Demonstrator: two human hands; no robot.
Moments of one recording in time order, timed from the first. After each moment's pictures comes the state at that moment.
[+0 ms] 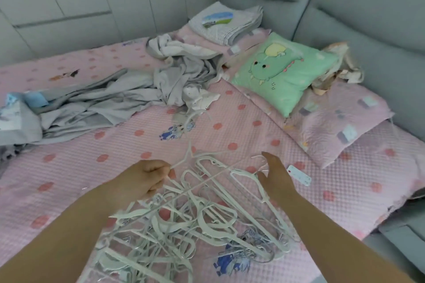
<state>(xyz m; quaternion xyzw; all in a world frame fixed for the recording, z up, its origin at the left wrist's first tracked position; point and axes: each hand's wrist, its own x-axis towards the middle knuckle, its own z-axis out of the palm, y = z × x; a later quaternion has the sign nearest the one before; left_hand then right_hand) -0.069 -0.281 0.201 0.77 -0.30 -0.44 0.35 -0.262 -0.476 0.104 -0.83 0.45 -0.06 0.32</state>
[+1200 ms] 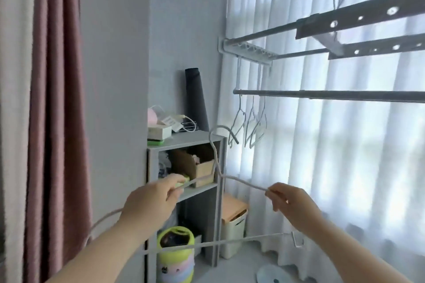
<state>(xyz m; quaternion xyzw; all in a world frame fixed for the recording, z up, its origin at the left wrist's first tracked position) -0.924 -0.125 0.418 0.07 -0.93 -0.14 0.34 -1.047 0.113 0.418 -0.29 0.89 -0.33 -0.10</state>
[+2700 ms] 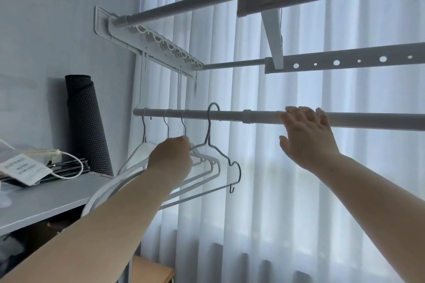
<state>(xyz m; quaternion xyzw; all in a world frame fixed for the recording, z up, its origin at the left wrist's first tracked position) -1.382 -0.049 0.542 -0.01 -0.93 -0.14 0.34 -1.368 0.176 0.574 -0.03 0.90 0.06 -0.43</state>
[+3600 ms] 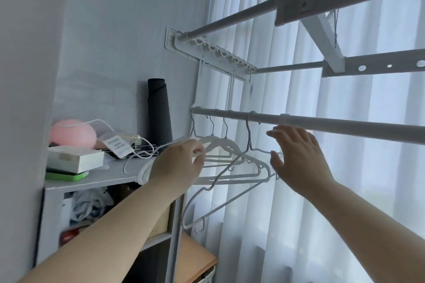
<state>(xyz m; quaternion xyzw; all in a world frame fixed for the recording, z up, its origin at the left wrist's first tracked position) -1.295 -0.048 0.516 0.04 -0.88 -0.19 0.44 -1.369 0.152 0.542 -0.31 0.78 -0.06 -0.53</state>
